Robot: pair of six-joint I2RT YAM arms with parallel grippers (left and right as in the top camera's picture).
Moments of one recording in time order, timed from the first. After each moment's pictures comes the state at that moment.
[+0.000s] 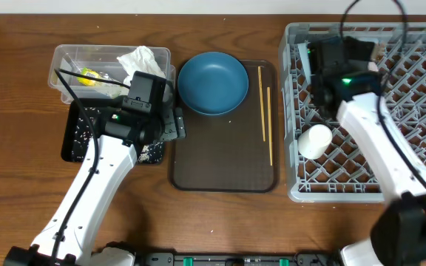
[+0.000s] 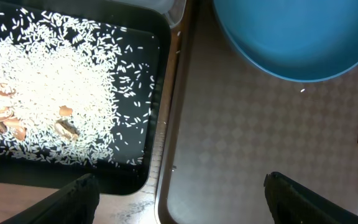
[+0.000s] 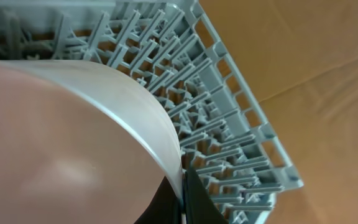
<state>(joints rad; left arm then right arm) -0.27 1.39 1.15 -0.91 -0.03 -0.43 0.26 1.70 1.39 -0.80 1.01 0.31</state>
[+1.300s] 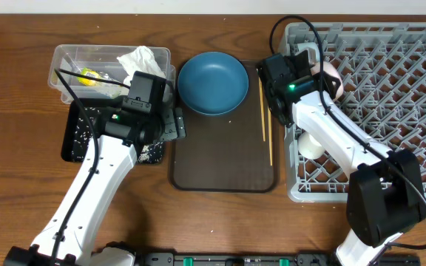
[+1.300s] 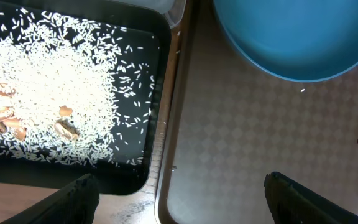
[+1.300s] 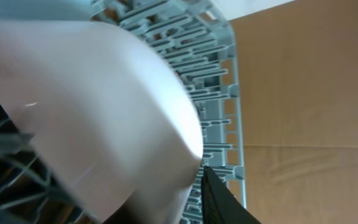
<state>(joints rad) -0.27 1.39 1.15 -0.91 -0.03 -0.43 0.44 1.86 1.39 -0.80 1.09 0.03</state>
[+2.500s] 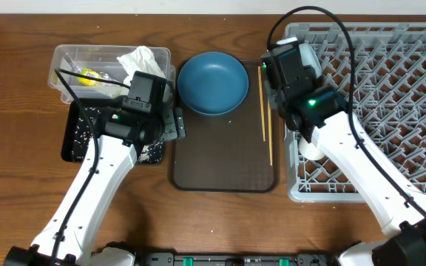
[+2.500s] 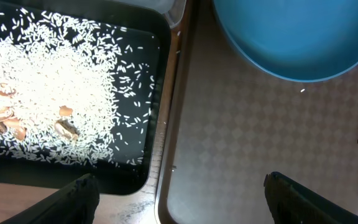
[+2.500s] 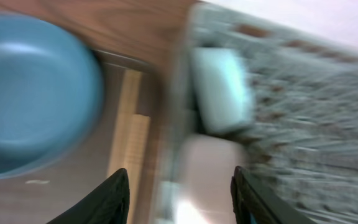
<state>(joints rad) -0.27 1.39 1.15 -0.91 -0.03 -0.43 0.50 1.61 1.39 -0.65 0.39 0.18</state>
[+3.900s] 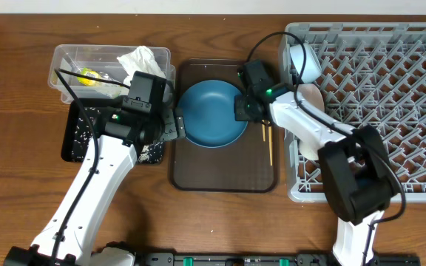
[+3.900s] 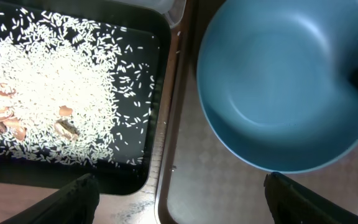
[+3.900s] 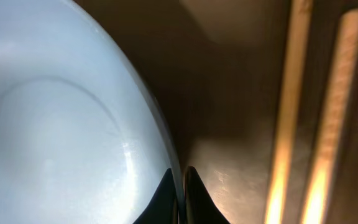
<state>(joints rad) -0.27 1.39 1.15 -0.91 -0.03 -0.43 0.48 2.03 1.41 -0.54 -0.02 0.44</state>
